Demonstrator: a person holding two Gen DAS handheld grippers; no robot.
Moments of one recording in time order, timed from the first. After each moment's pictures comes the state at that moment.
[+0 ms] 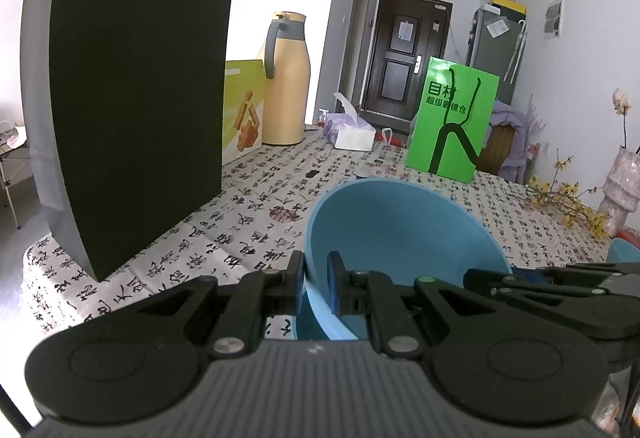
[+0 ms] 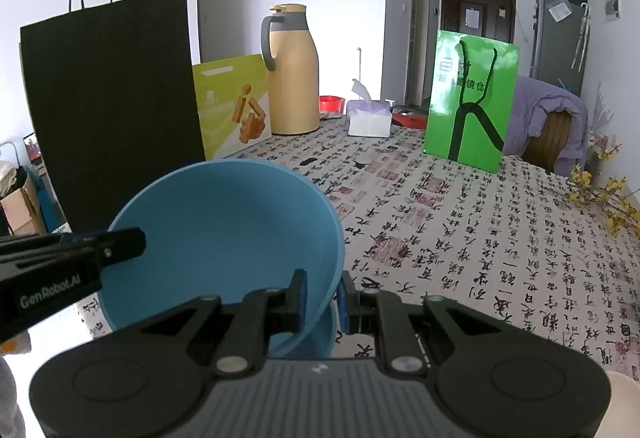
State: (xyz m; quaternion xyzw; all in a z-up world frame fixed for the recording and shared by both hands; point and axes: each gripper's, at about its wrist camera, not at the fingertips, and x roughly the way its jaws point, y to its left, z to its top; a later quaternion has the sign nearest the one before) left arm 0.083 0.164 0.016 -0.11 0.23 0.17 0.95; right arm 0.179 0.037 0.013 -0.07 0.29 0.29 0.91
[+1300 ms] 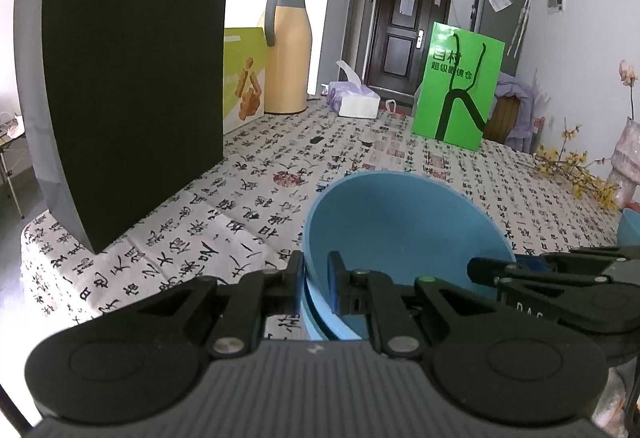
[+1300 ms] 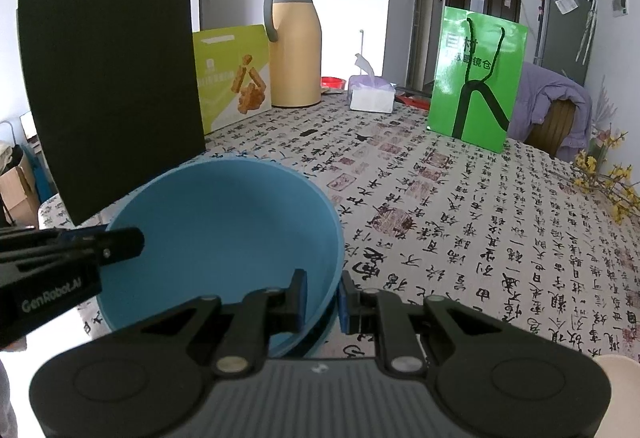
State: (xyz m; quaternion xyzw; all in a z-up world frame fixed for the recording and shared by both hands) left arm 0.086 0.165 -0.009 -0.10 0.27 0.17 0.94; right arm 0.182 0.044 -0.009 -0.10 0.31 0.28 0.90
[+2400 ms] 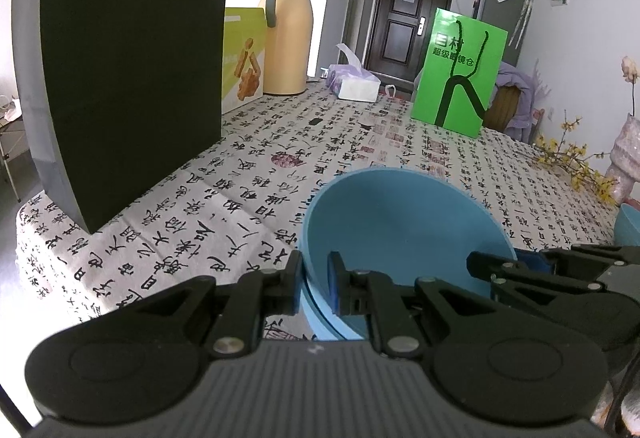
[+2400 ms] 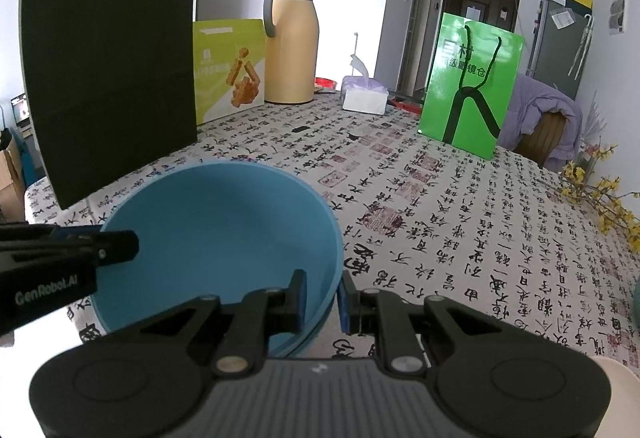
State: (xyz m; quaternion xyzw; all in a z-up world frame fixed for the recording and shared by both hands) left arm 0.087 0.166 -0.014 -0.12 0.29 0.17 0.93; right arm 0.172 0.047 -0.016 -0.12 0.30 0.27 0.91
